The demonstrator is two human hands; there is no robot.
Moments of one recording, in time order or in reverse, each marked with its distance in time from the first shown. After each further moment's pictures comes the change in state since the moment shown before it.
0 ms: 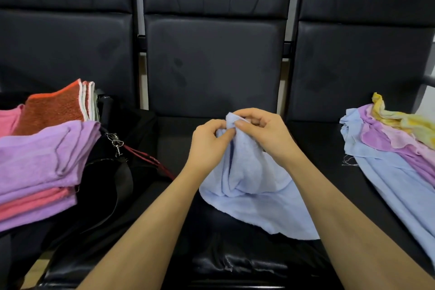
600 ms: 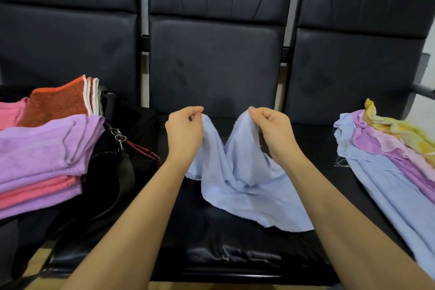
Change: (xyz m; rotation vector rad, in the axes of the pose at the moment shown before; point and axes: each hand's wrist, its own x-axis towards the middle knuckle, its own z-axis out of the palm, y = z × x) left_hand 0.004 0.012 -0.035 0.083 0.327 -0.049; right_hand -0.004 -0.011 0.003 -0.019 0.273 0.197
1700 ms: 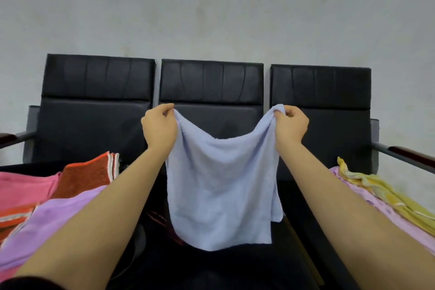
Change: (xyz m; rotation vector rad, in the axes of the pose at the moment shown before) left_hand 0.073 0.134 -0.089 0.022 0.248 0.179; right_hand 0.041 -0.151 -0.062 0.179 0.589 -0.111
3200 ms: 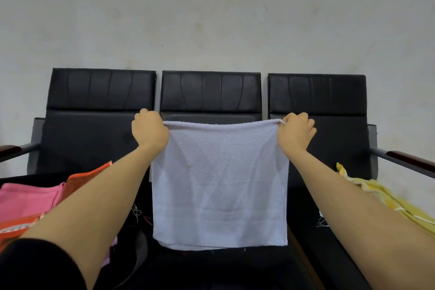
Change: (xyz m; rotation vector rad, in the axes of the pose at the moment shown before) left_hand 0.037 -0.007 -0.006 0.707 -0.071 0.118; right_hand 0.031 0.012 -0.015 -0.936 0.068 -0.328
